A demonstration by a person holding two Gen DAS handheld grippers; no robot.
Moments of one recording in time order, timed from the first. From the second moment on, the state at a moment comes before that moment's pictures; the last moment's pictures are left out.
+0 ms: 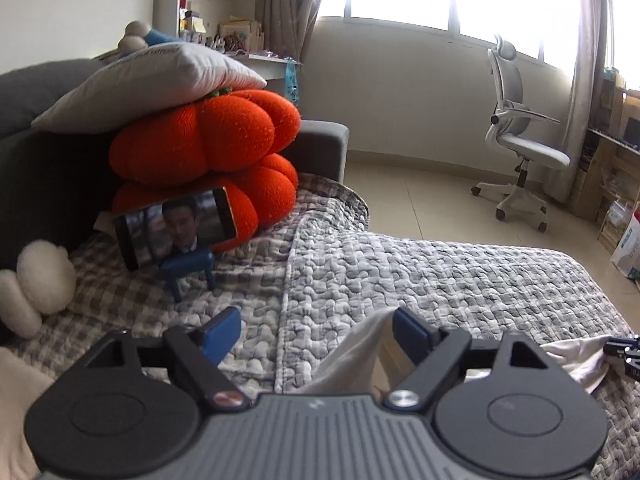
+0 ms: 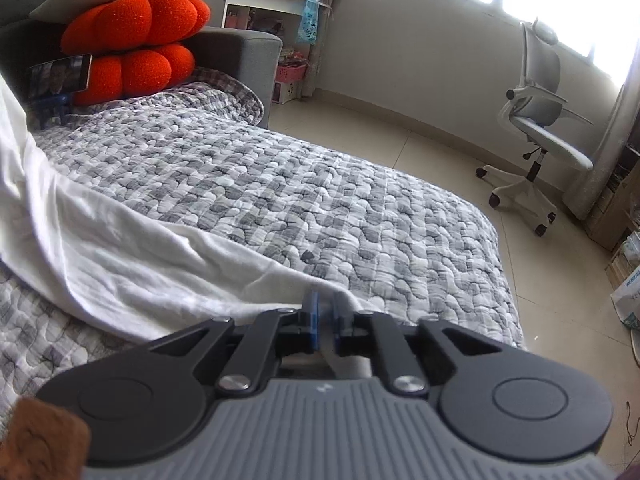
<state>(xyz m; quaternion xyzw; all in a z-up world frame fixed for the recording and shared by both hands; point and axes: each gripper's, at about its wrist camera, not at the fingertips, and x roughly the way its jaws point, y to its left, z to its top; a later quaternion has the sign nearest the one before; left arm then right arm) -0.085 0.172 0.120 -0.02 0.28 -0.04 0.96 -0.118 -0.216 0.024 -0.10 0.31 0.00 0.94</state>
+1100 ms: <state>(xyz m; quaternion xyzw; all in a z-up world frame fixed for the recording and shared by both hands) -0.130 0.253 0.114 -0.10 0.19 0.14 0.97 -0.165 -0.247 0.109 -0.08 0.16 -0.11 0.98</state>
